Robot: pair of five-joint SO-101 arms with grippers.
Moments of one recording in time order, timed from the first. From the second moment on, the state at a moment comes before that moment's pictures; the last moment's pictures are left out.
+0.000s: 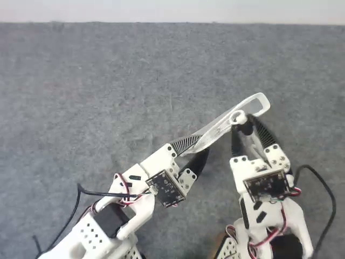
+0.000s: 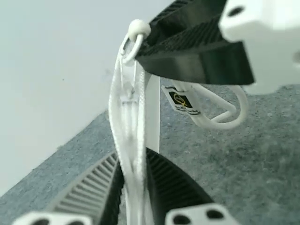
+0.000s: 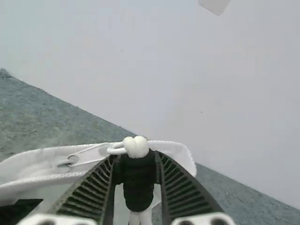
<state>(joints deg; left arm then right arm) 41.2 -83.8 84.2 25.5 -14.3 -9.6 -104.2 64.0 50.5 20.0</state>
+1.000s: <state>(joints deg) 41.1 -83.8 84.1 25.5 -14.7 -1.0 -102.6 71.5 35.0 20.1</state>
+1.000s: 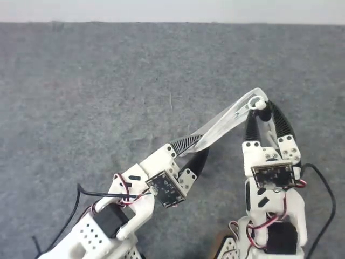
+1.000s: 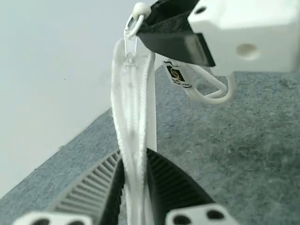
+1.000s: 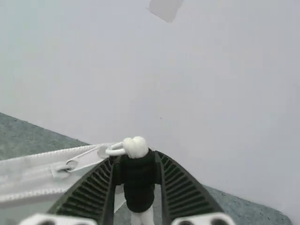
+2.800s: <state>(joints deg) 35.9 -83.9 84.0 26.7 -14.4 1.8 -70.3 49.9 54.4 7.3</state>
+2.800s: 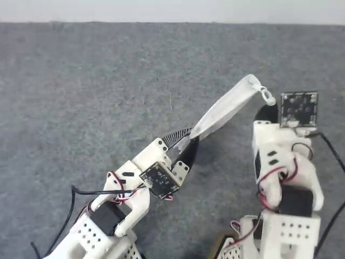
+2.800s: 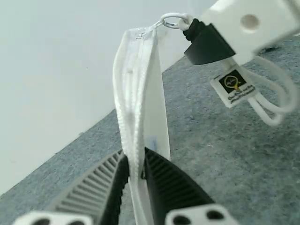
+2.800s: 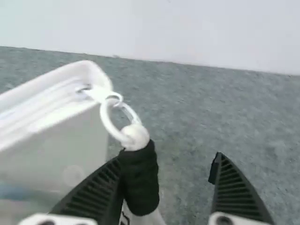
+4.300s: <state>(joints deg) 13.4 -102.3 91.9 20.4 -5.2 -4.5 -74.5 61.0 44.2 3.8</state>
